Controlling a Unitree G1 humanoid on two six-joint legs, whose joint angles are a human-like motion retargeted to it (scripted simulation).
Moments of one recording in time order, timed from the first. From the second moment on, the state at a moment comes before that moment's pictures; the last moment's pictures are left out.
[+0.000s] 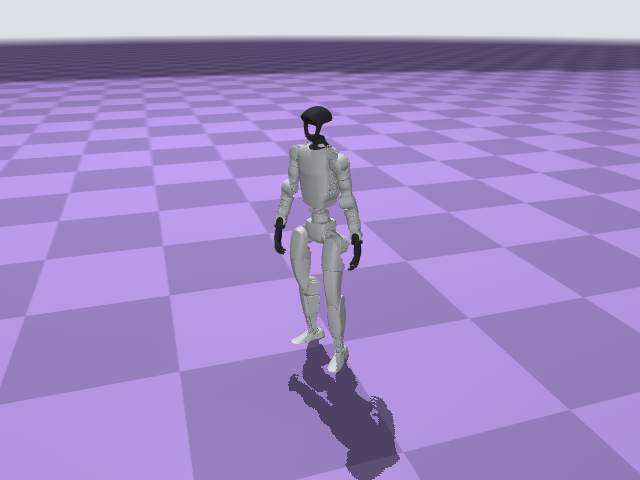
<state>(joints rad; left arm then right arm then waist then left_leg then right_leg) 0.18 0.11 0.63 1.54 0.03 -0.20 -0.13 -0.20 -0.14 0.08 1.49 -0.44 -0.15 0.15 -0.08 -0.06 0.01 -0.12 0.10 0.36 0.21 0.01 0.01 0.05 -0.11 -0.35 0.00 -0.06 0.04</state>
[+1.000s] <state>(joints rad) 0.10 0.04 0.41 1.49 0.23 -0.19 -0.15 0.00 -0.19 -0.07 1.66 -0.38 -0.12 0.11 -0.14 0.04 -0.14 -0.09 -0.03 0.27 0.11 -0.13 0.04 -0.07 -0.07 -0.21 0.20 -0.11 0.08</state>
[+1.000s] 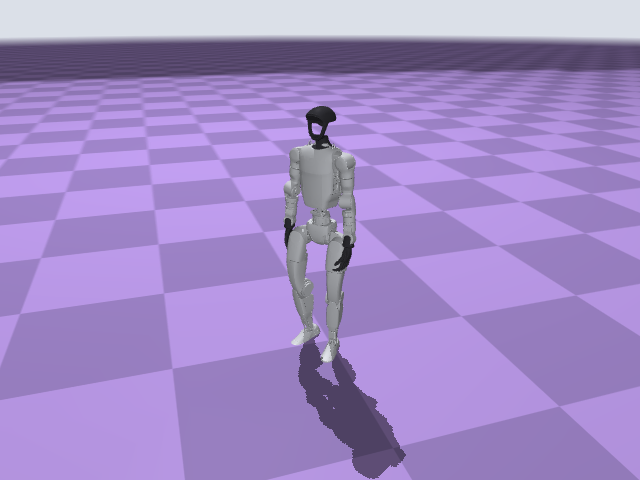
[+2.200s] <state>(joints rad) 0.14 0.05 0.55 1.55 0.09 -0.15 -0.09 0.07 -0.15 -0.07 1.57 -0.44 -0.15 0.08 0.08 -0.01 -0.12 -0.08 -0.08 0.43 0.07 -0.04 0.07 0.24 -0.17 -1.00 0.12 -0.09 0.11</state>
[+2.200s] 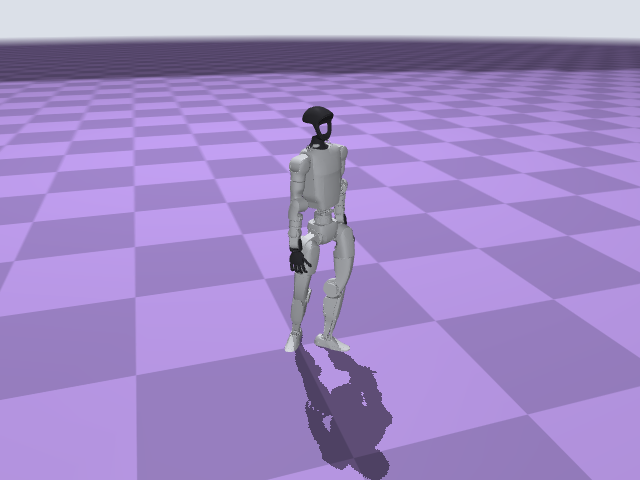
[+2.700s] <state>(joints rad) 0.12 0.07 0.51 1.59 0.14 -0.15 -0.09 0.07 -0.15 -0.13 1.66 -0.37 -0.12 0.05 -0.05 -0.02 -0.11 -0.01 -0.14 0.21 0.02 -0.04 0.09 -0.02 -0.14 -0.43 0.08 -0.06 0.08</state>
